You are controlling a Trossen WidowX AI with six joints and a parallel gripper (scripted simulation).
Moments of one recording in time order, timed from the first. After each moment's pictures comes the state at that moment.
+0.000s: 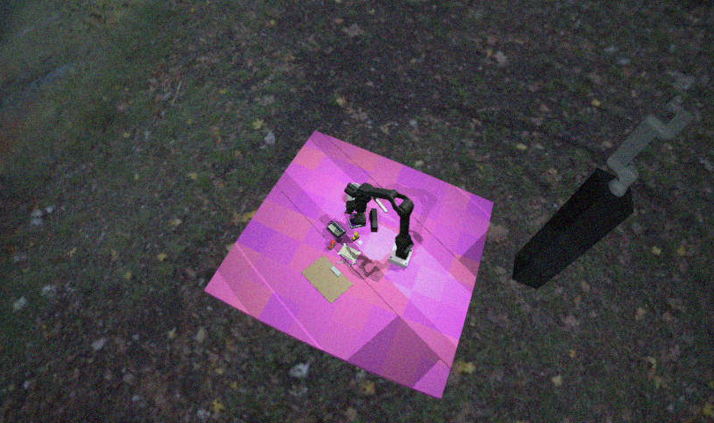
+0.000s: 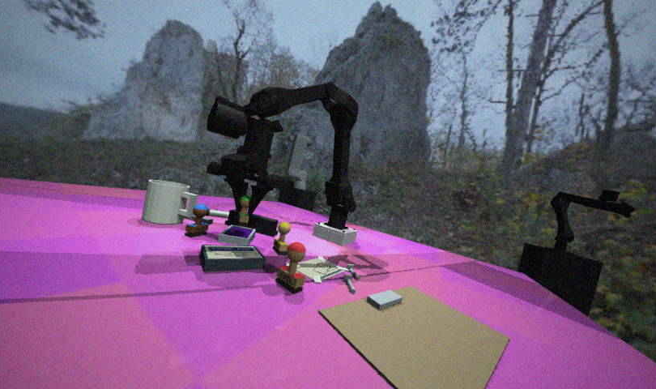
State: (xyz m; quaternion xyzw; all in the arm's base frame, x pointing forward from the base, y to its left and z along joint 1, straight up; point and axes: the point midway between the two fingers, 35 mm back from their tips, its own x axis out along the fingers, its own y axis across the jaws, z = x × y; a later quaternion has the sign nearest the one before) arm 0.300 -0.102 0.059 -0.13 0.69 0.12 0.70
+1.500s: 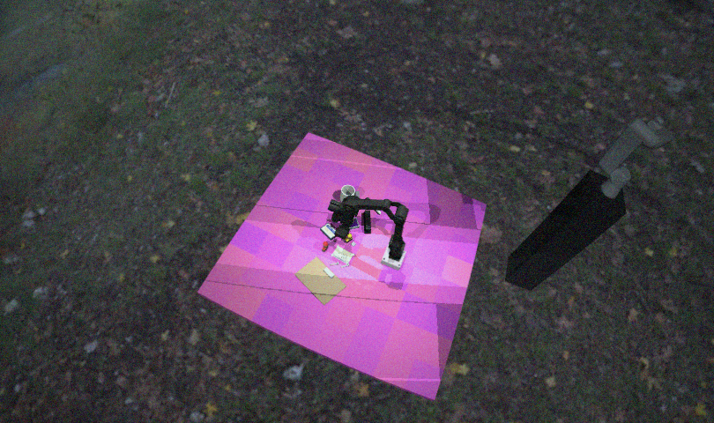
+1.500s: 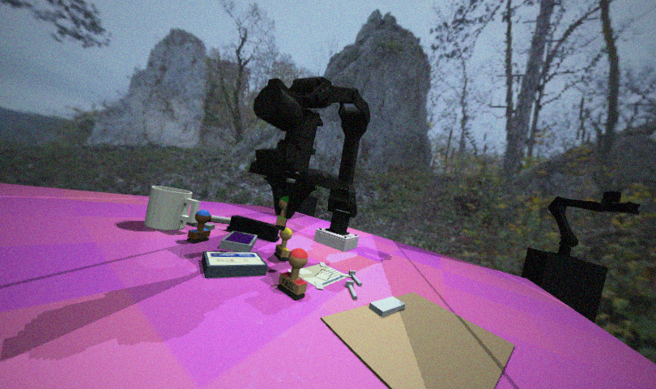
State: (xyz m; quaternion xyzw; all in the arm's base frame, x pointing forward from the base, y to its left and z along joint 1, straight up) arm 0.303 0.004 0.092 0.01 0.70 -0.01 0.71
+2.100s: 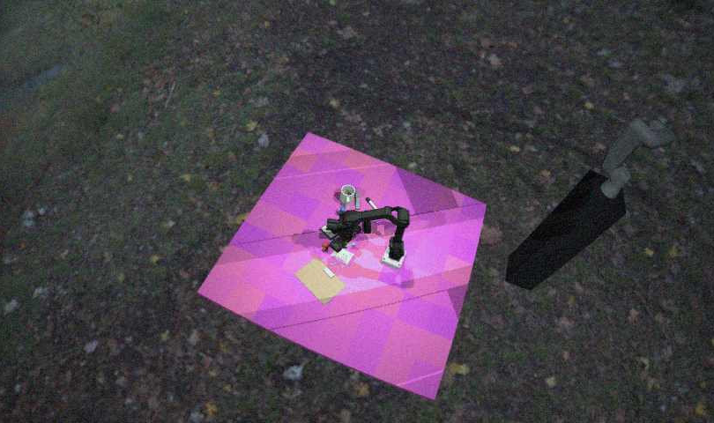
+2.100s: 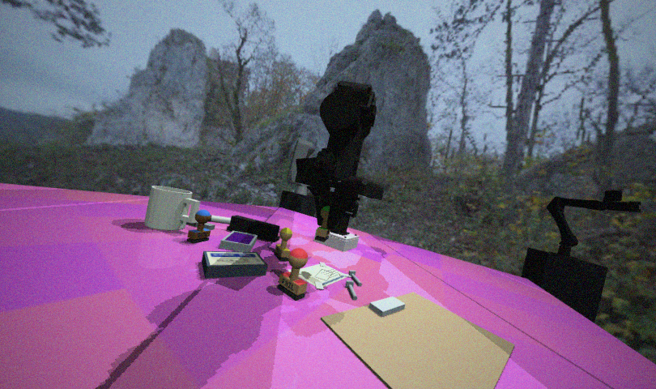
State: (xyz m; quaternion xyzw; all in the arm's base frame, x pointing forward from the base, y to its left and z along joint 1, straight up) arm 0.277 0.087 0.091 0.13 0.69 -0.12 0.70
